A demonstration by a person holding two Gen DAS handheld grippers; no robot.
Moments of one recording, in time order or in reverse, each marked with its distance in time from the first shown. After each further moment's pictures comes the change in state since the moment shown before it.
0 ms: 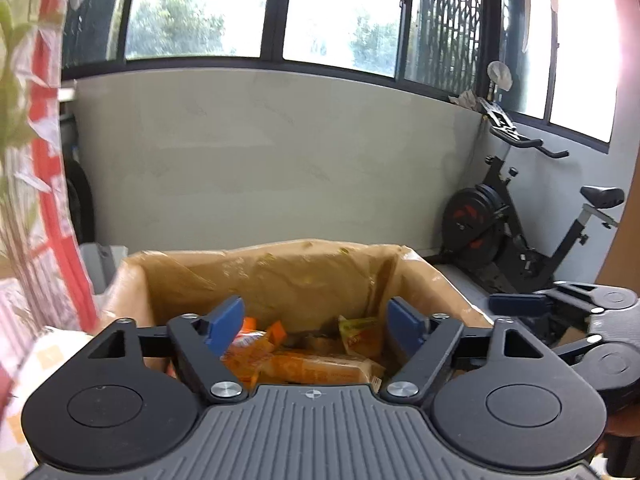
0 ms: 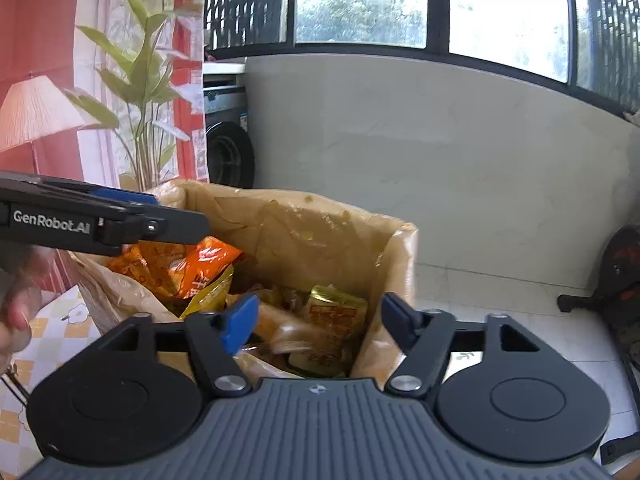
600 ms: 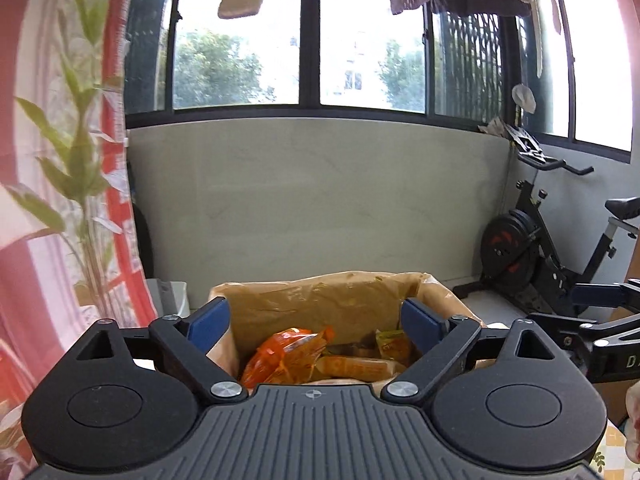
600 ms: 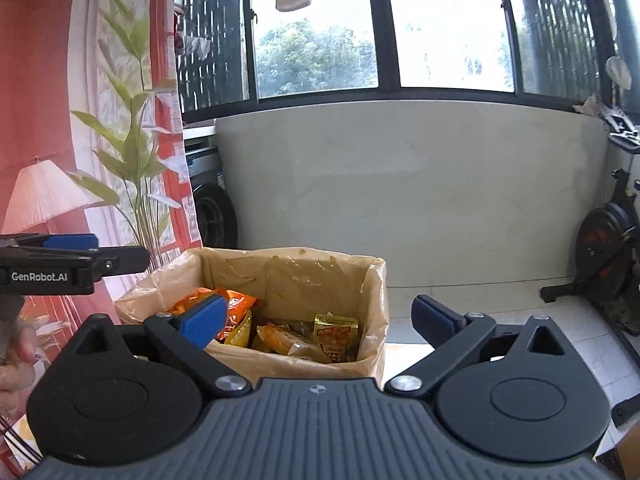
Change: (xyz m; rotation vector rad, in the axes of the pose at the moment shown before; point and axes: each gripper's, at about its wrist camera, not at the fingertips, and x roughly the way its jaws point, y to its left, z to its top) left arm -0.114 -0.004 0.007 0.030 -0.105 0.150; right arm -0.103 0.025 0.007 0.142 -0.128 -0.061
